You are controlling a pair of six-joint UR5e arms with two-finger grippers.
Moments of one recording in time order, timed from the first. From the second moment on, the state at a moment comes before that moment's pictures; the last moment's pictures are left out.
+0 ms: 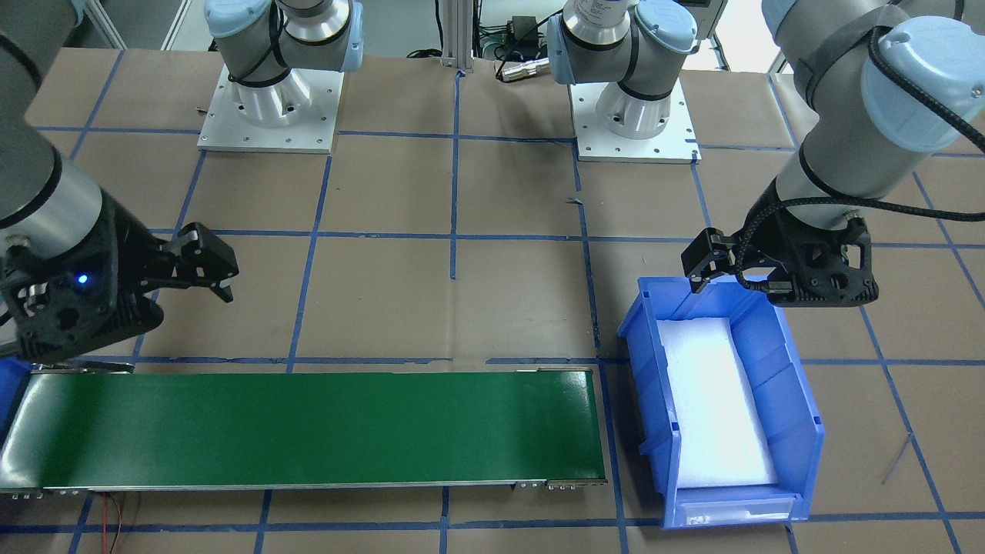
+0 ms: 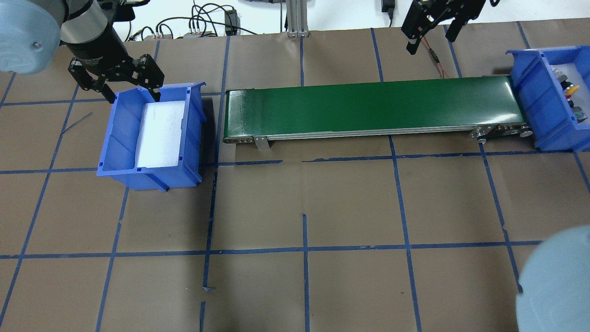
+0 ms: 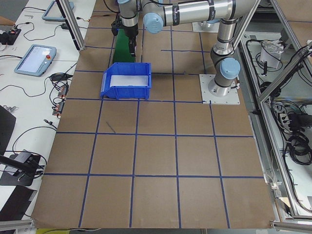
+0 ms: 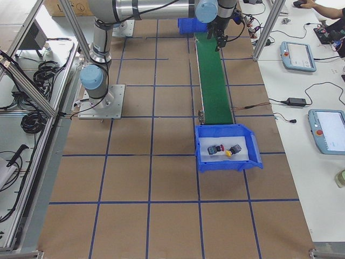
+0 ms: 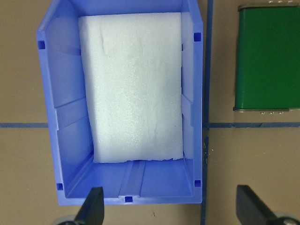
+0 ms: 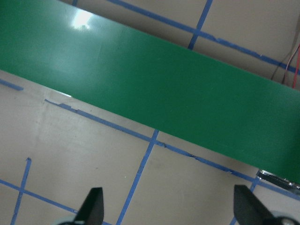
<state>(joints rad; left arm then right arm) -1.44 -1.76 -1.49 -1.51 1.61 0.12 1.52 -1.26 1.21 -1.44 -1.51 -0.43</state>
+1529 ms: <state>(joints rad) -1.56 -1.59 -1.54 -1.54 1.61 -0.06 1.55 -1.47 1.42 -1.44 -1.56 -0.14</state>
